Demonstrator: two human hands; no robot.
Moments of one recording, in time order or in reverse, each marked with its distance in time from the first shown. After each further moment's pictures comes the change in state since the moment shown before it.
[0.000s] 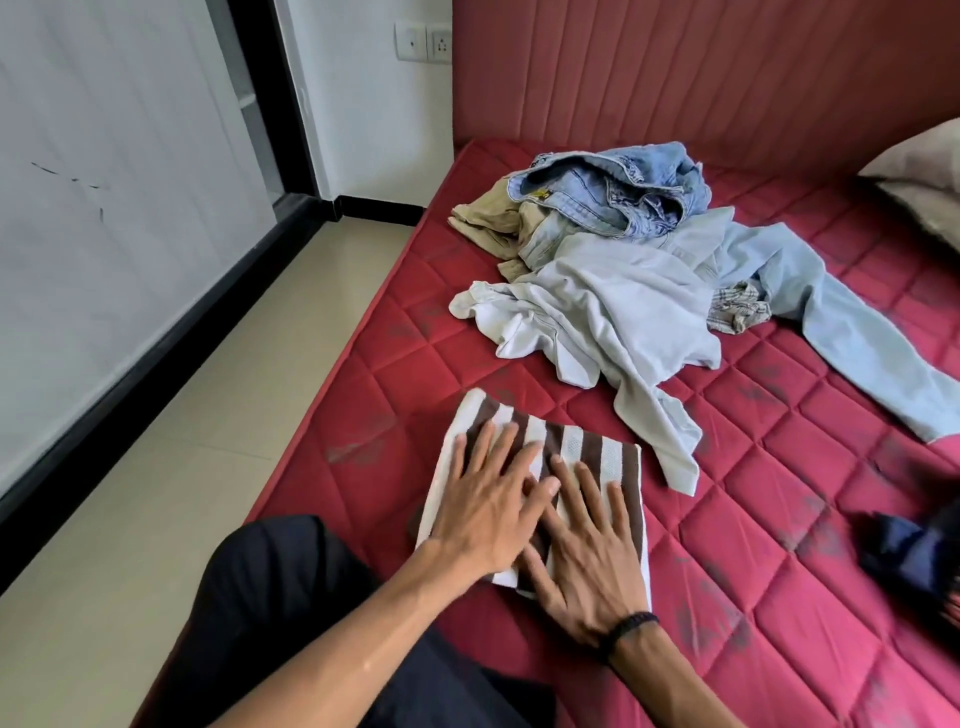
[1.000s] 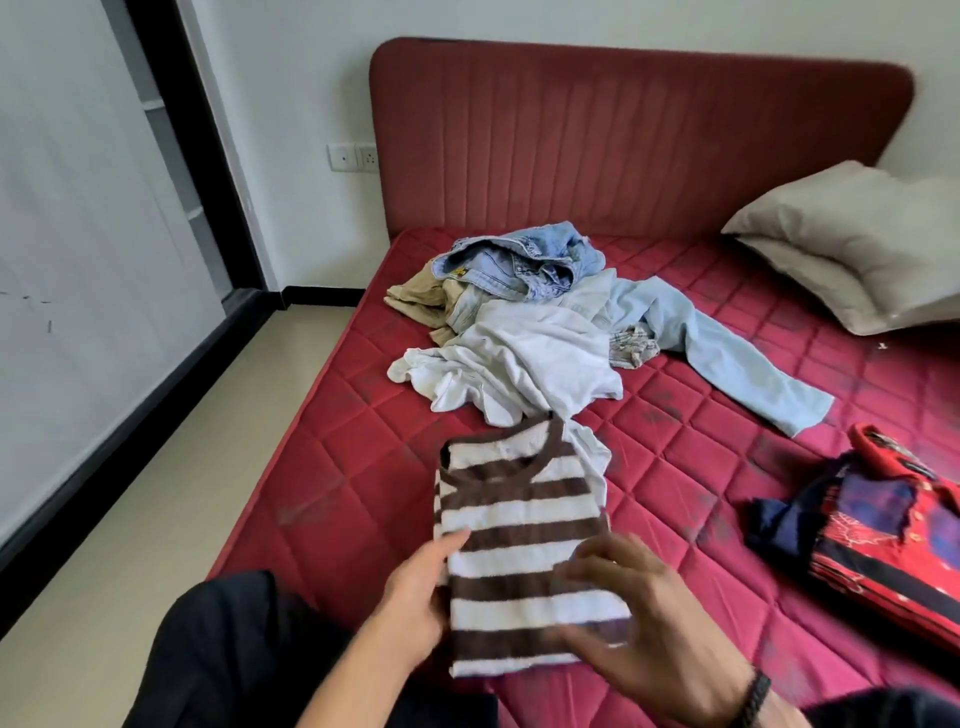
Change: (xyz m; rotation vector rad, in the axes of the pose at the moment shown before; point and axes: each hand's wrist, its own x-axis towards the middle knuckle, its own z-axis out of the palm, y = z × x) left_hand -0.054 0.065 -0.064 -1.629 -0.237 -1.066; right_hand -0.103 0.041 -0.138 0.455 0.228 -0.142
